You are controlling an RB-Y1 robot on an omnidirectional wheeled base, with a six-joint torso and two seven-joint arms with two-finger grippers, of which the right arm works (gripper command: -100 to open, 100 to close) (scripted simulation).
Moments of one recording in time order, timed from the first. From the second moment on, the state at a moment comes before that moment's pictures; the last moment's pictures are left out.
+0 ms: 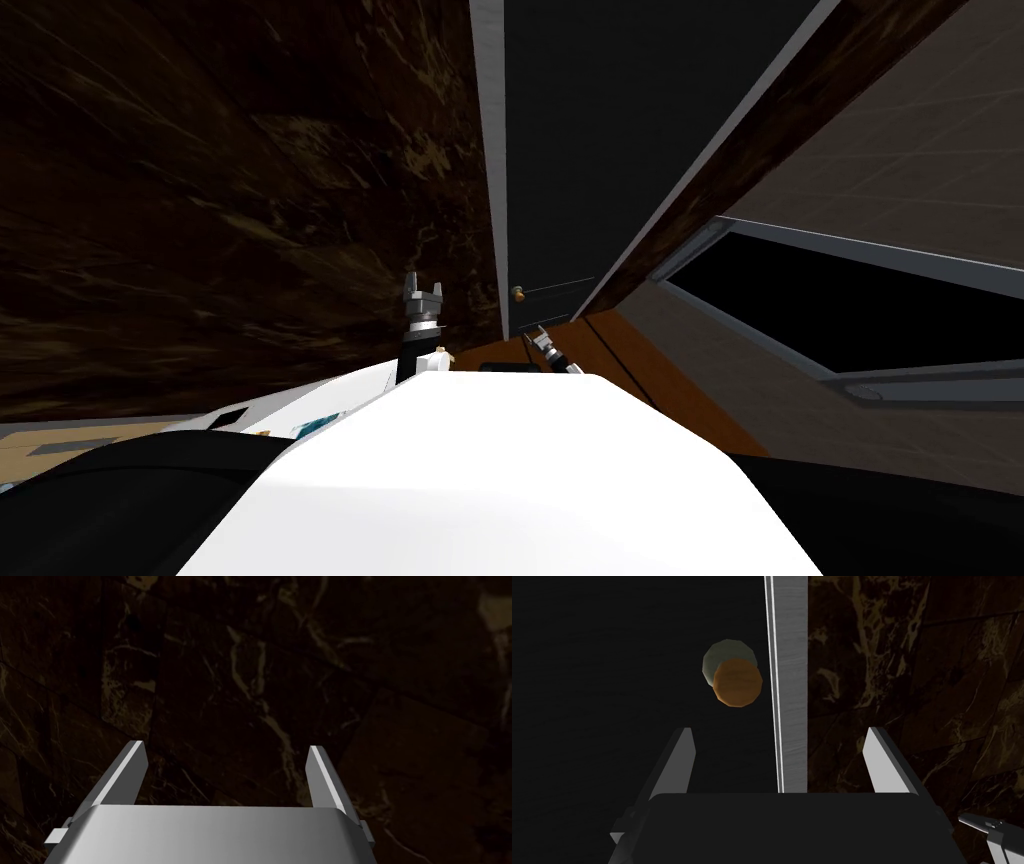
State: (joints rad) arm 0.08 -0.10 0.03 -0.79 0.73 -0.91 0.98
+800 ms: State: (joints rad) arm -0.03 -0.10 0.00 -0.61 0.64 -0.91 1.03
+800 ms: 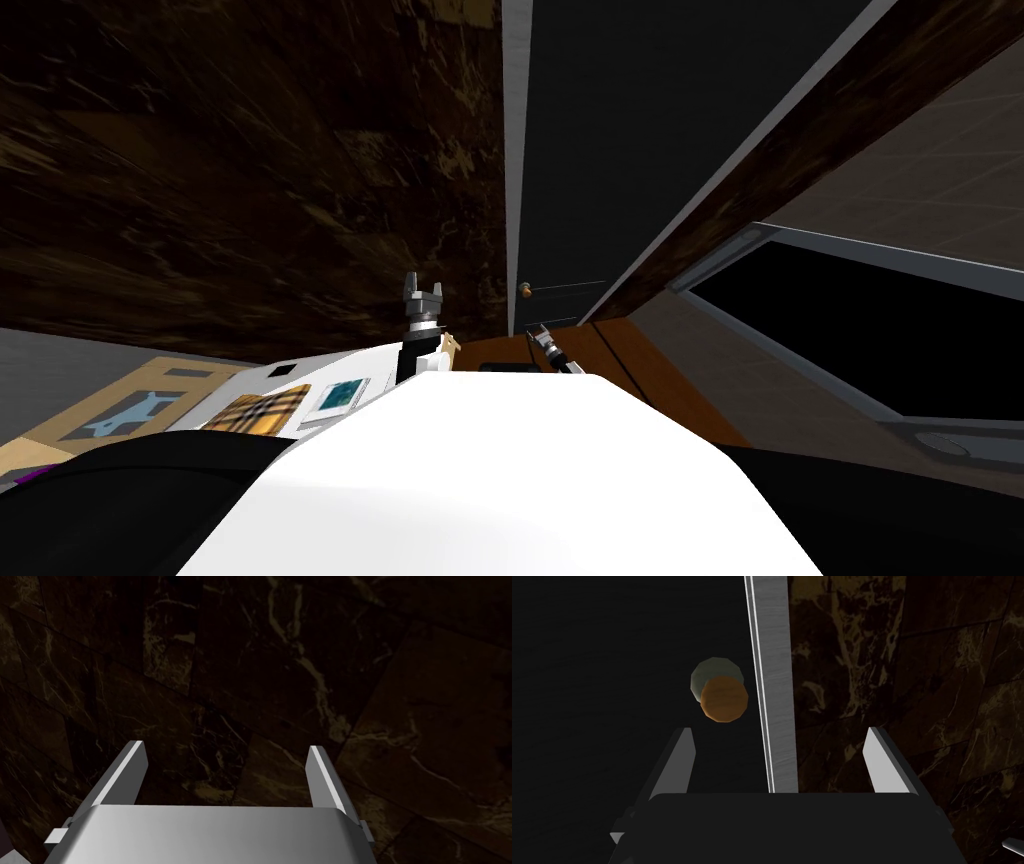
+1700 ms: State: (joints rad) arm -0.18 -0.08 -0.01 -0.47 0.49 -0.94 1.16
